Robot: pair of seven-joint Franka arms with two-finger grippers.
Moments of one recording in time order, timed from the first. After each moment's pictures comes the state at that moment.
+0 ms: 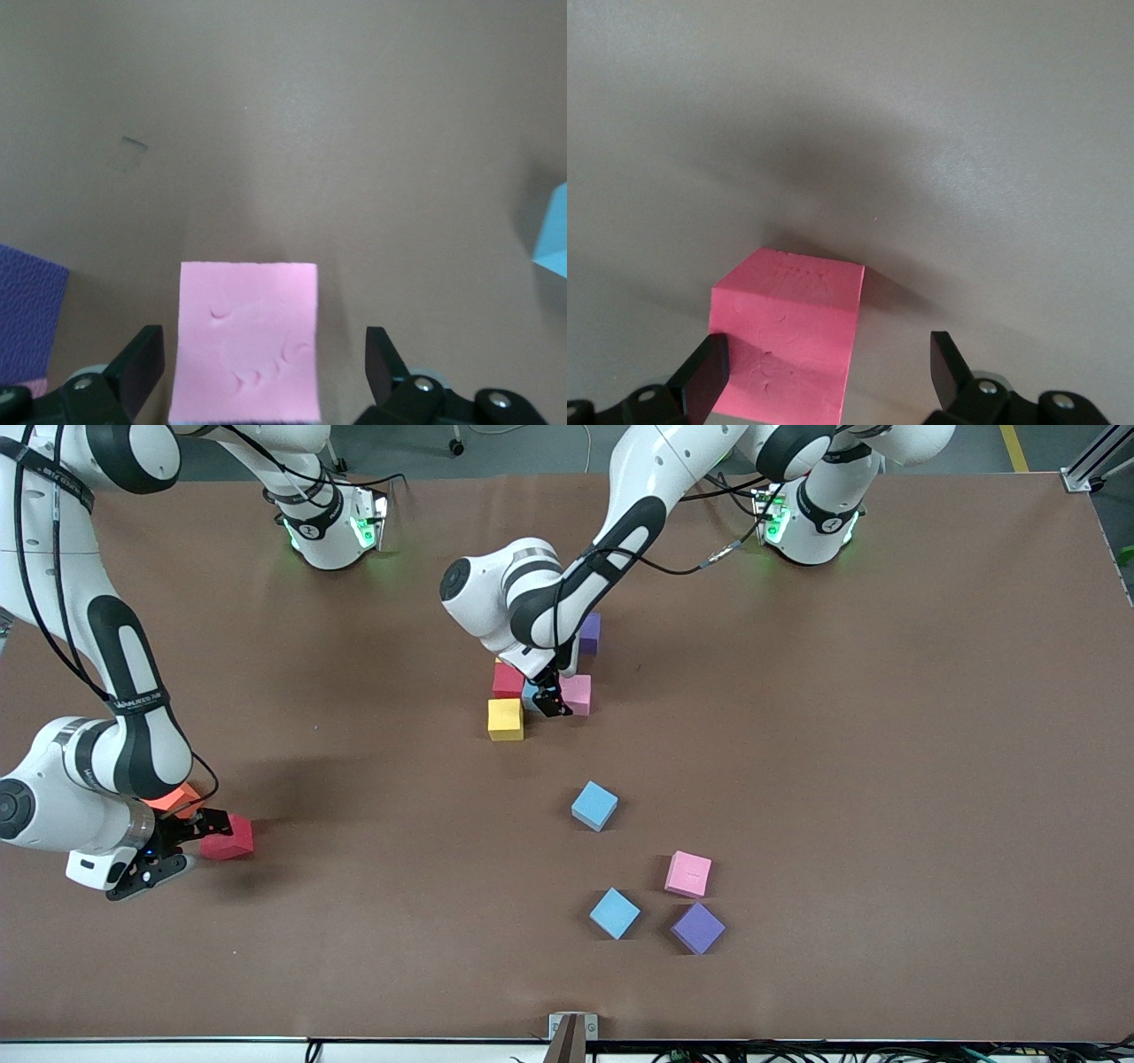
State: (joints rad) left arm -0.98 0.90 -0.13 -1.23 0.43 1.75 -2.73; right arm -0.28 0.74 0.11 -1.53 -0.07 2.19 -0.60
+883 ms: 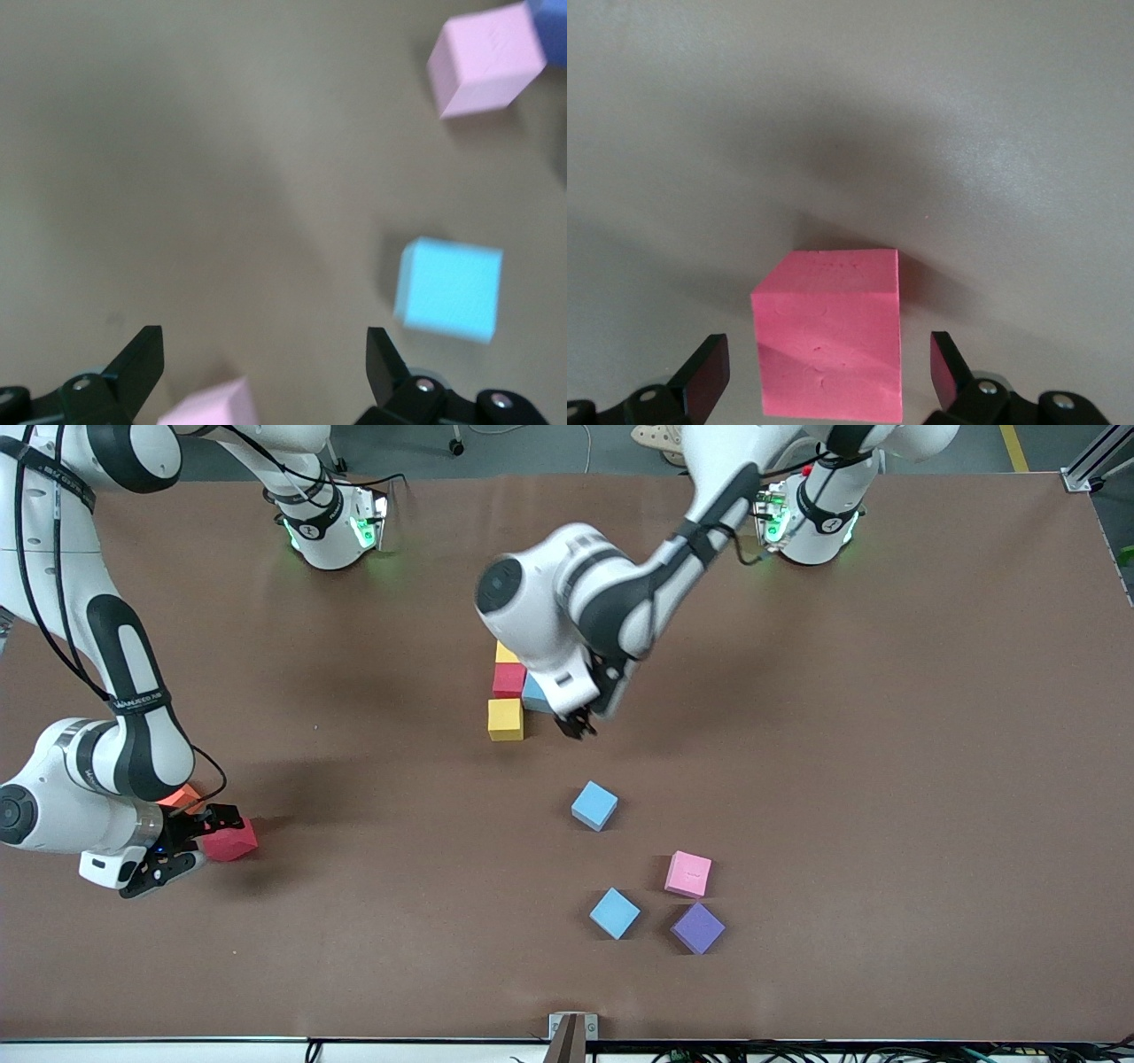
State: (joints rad) left arm -0.72 0.71 -0.14 -1.23 0.33 1.69 -2.02; right arm -0.27 0.74 0.13 -1.51 -0.03 2.13 -0.60
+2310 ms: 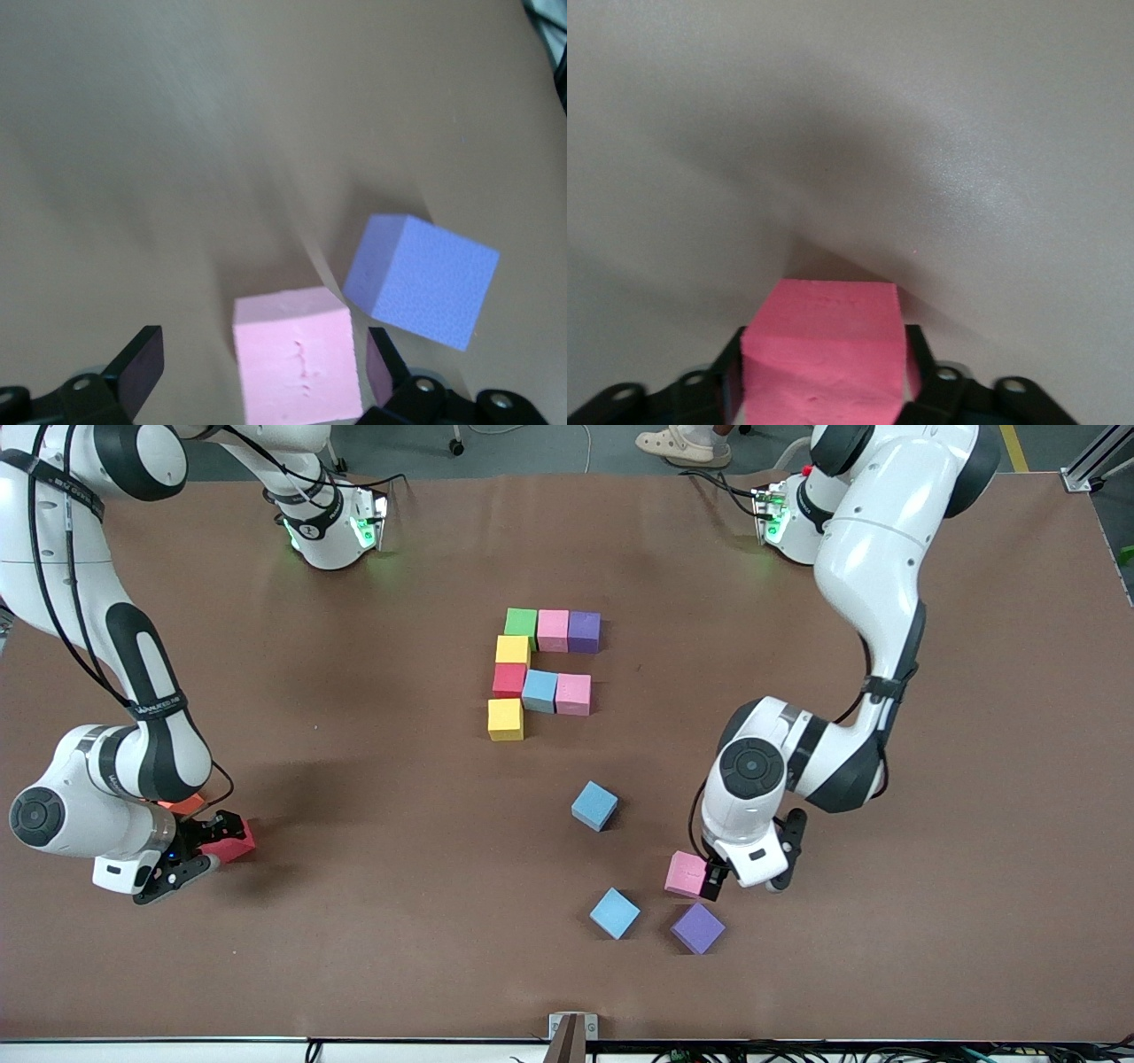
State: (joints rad) left arm -0.34 0.86 -0.14 -1.27 0.32 2.26 -1.77; right arm -0.26 0.77 0.13 -1.51 -0.11 2.20 -0.64
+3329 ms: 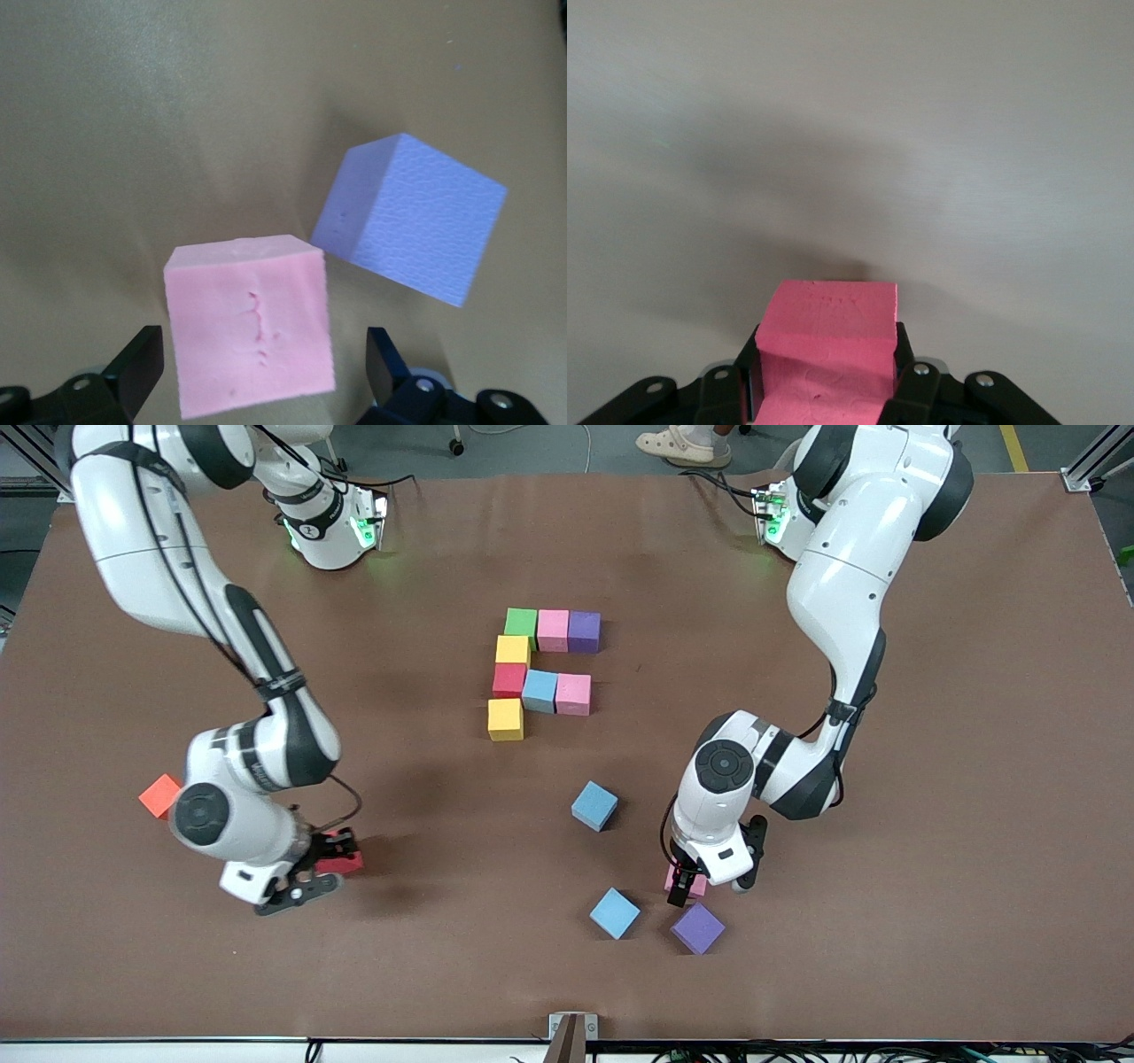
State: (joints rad) left arm -0.37 0.94 -0.14 -1.27 0.32 2.42 -1.85; right arm 0.09 0.76 0.15 -1.44 -0.11 2.21 -0.04
